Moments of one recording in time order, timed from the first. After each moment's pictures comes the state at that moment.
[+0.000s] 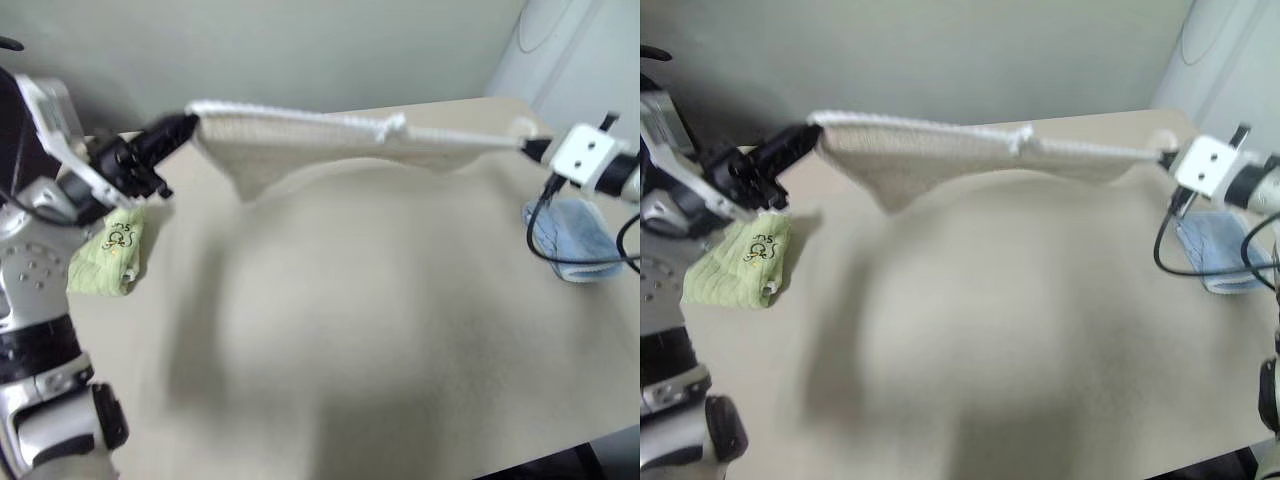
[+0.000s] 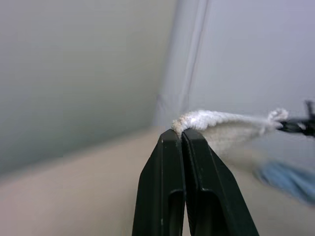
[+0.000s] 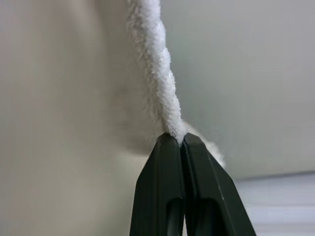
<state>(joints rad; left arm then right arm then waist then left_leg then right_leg) -0.49 0.78 0.51 -0.13 -0.96 0.77 -0.77 -0.71 -1.00 0.02 0.46 0.05 -0.34 0.95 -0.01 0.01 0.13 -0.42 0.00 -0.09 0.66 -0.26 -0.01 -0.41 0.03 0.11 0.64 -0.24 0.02</state>
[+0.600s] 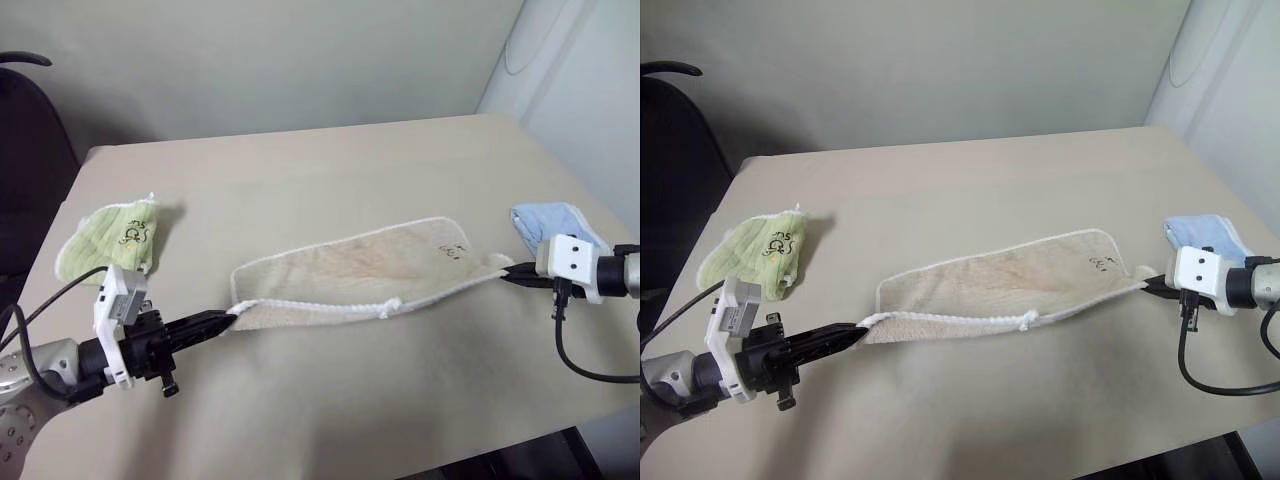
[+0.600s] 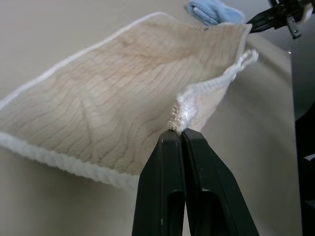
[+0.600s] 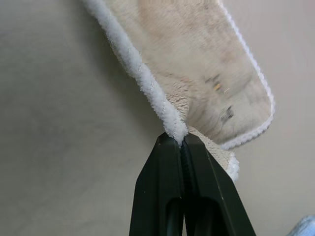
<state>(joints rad) 0.22 0.84 0.60 -0.52 -0.98 0.84 -0.90 -0.38 -1.09 -0.01 0.19 0.19 -0.11 1.23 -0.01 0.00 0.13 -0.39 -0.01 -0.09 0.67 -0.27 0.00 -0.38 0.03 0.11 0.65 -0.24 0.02</state>
